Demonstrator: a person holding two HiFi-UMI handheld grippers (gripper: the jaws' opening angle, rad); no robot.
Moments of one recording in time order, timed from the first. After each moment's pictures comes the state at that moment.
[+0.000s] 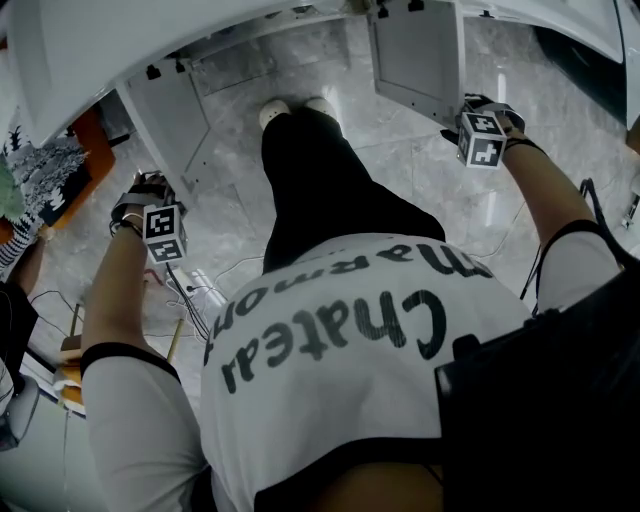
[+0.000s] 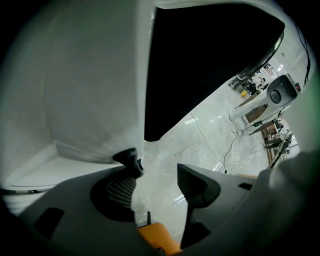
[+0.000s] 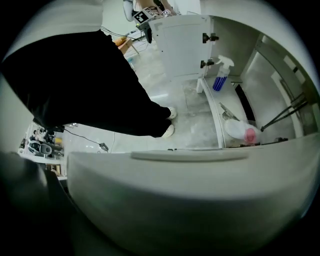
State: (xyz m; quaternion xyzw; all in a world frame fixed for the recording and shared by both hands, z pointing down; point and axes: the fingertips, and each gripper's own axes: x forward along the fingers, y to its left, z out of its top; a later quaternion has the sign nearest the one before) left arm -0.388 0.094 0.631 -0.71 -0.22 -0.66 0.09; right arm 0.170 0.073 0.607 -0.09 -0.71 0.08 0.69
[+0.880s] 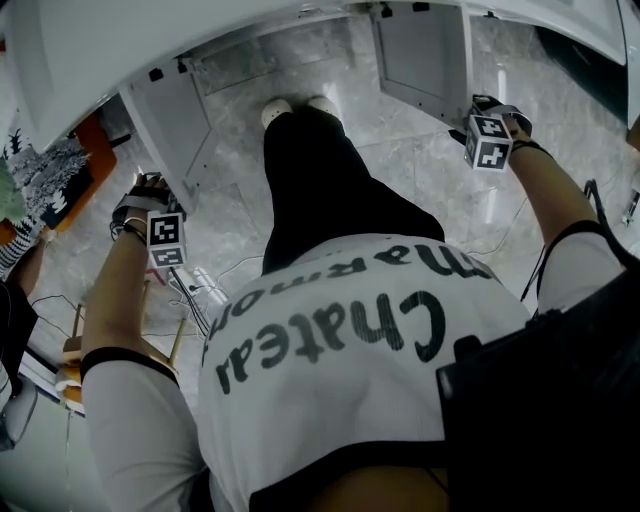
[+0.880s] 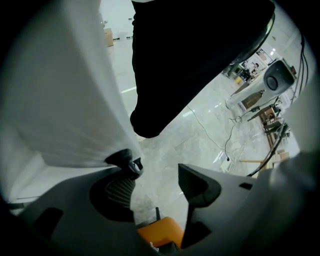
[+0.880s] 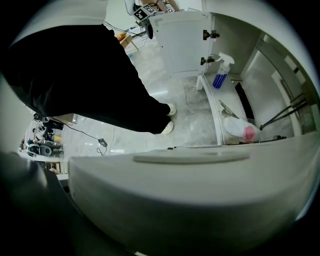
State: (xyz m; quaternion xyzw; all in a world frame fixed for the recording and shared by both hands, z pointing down) left arm -0.399 0.089 0.633 -0.69 -0.25 -0.66 0.16; right arm 0.181 0.071 0.606 -0.09 -0.70 0.08 0.70
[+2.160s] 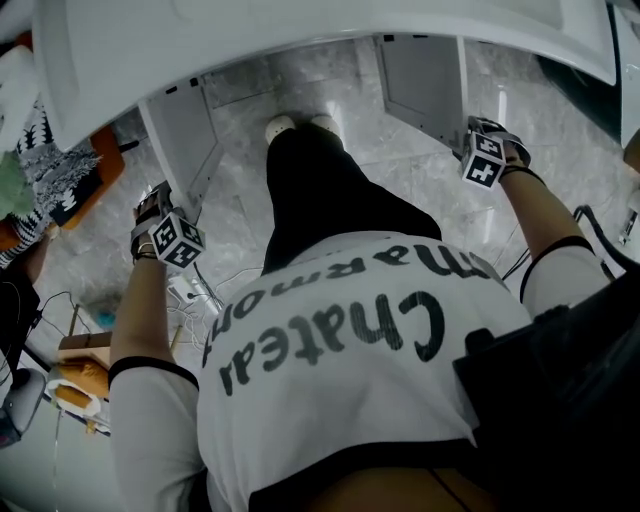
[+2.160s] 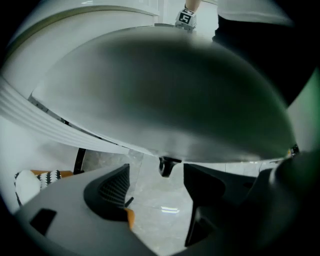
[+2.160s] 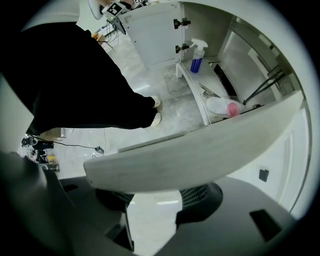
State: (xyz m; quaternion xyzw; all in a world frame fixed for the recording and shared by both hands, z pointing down) left arm -0.395 0.055 0.621 -0.73 0.08 -0.68 -0.07; right arm 0.209 0.055 0.597 0.02 -0.66 0.13 0.74
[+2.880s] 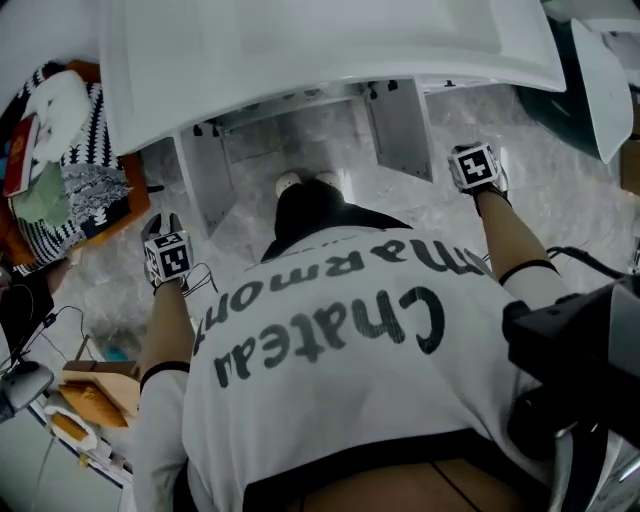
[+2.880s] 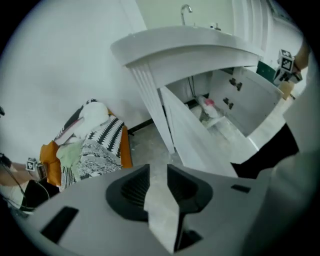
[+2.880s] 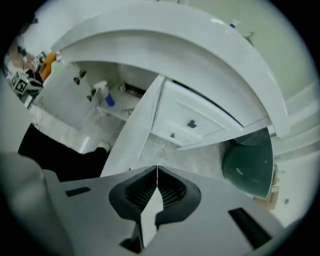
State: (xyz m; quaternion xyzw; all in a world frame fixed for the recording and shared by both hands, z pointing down) left arm -0.458 -0.017 0.523 -0.61 0.52 -0.55 -0.23; right arm 0.248 -0.010 0.518 0.45 -0.57 0.34 0.60
